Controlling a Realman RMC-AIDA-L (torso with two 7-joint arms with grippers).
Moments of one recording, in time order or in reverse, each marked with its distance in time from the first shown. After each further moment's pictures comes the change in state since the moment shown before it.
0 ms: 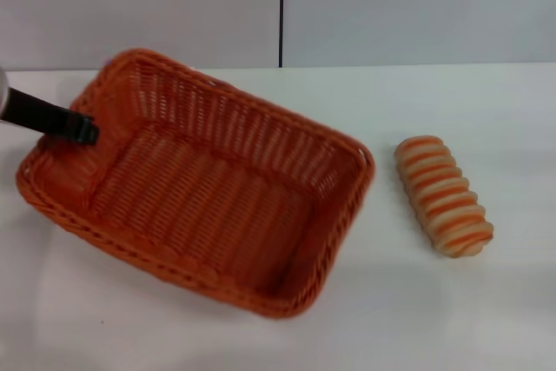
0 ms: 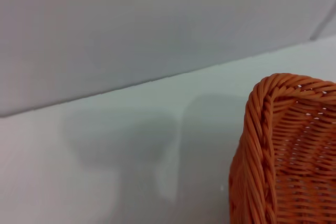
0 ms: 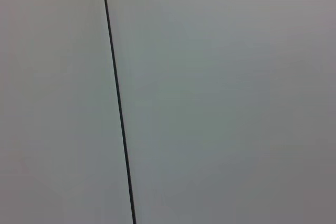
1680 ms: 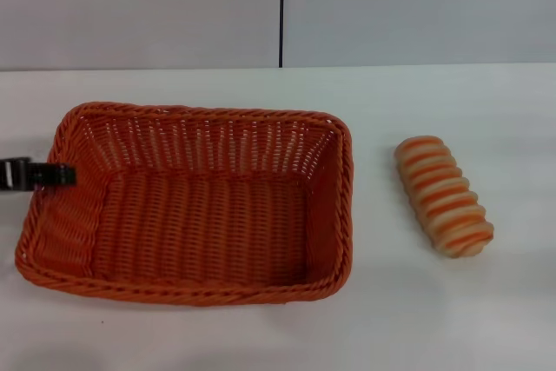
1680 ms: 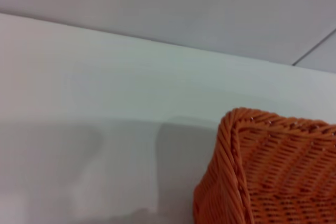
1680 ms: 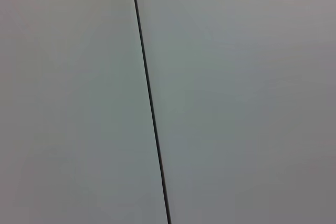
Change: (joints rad) left arm 0.351 0.006 -0.120 0.132 -0.374 -0.030 -0.009; right arm 0.022 0.004 -0.052 -0.019 -0.004 0.024 0.007
